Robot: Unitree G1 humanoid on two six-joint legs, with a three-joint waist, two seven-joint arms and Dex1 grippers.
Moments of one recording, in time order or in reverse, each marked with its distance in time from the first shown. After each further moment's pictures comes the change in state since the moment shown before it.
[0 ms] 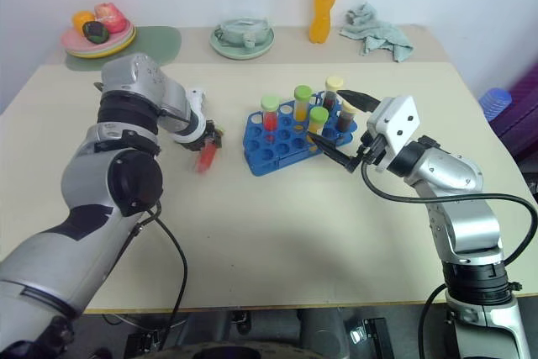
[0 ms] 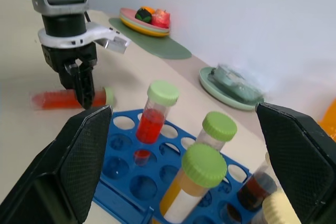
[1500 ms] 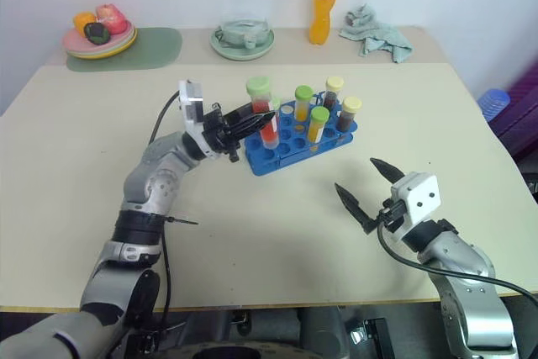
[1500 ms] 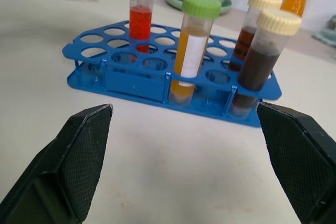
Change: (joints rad) left arm 0.745 -0.051 -0.422 -0.729 -0.430 -1.292 -1.206; right arm 0.545 0.147 -0.122 -0.176 -0.022 -0.048 -0.159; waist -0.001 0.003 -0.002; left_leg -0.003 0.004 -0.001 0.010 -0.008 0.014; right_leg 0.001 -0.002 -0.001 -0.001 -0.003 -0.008
